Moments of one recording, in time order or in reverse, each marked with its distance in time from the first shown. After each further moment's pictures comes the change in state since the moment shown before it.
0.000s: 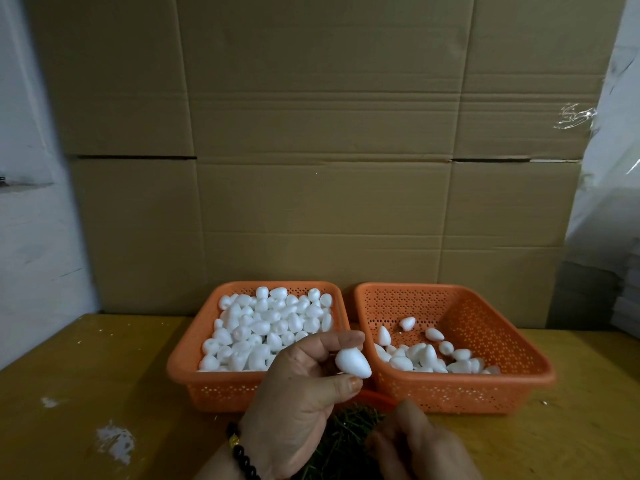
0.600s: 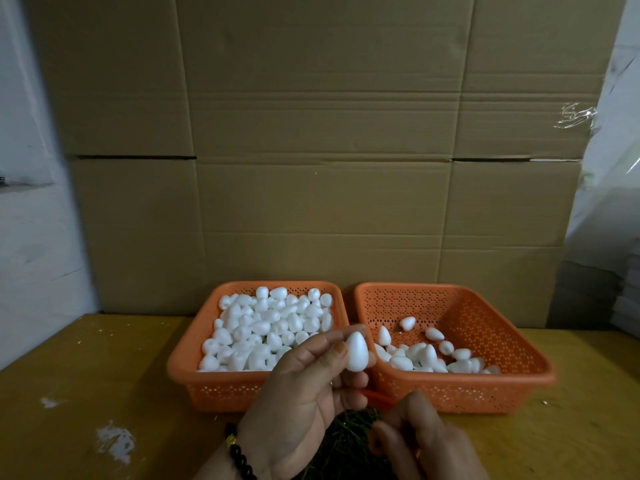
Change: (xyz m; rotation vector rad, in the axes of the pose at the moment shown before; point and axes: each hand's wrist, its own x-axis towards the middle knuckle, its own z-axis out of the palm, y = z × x) left_hand 0.001 0.003 0.005 -0.081 0.005 -0.056; right_hand -0.001 -0.013 -0.009 -0.145 0.175 -0.209
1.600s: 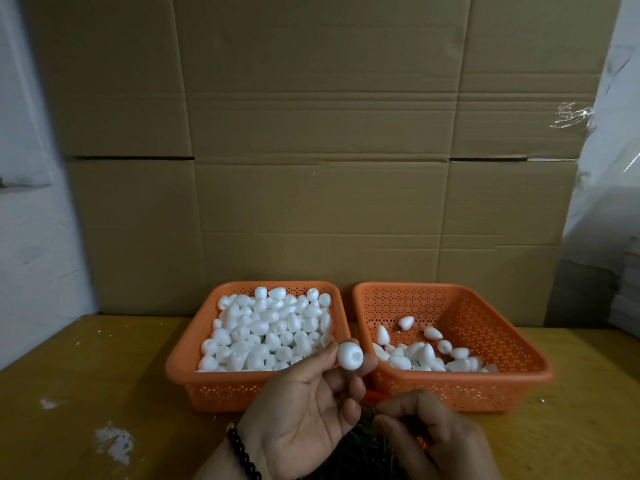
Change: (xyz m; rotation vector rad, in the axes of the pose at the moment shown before) left_hand 0.007 -0.007 -0.007 -0.344 0.071 -0.376; right_hand 0.004 0.016 0.003 0.385 0.232 -0.041
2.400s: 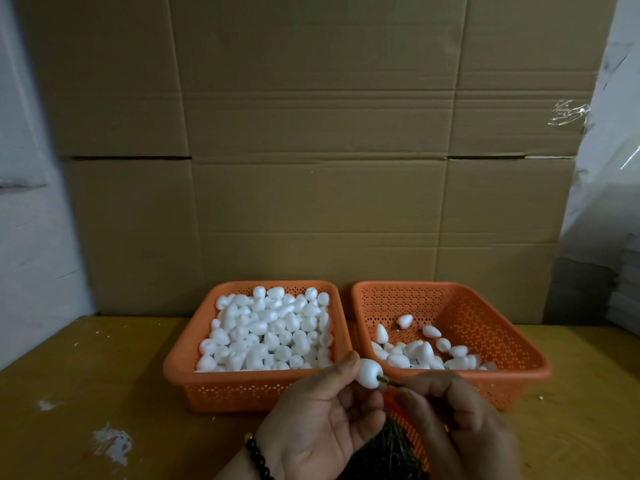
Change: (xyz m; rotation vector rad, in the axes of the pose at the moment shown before) left_hand 0.000 -0.016 0.009 0.066 0.020 0.019; right_hand 0.006 -0.006 -0.005 -0.011 0.225 -0.002
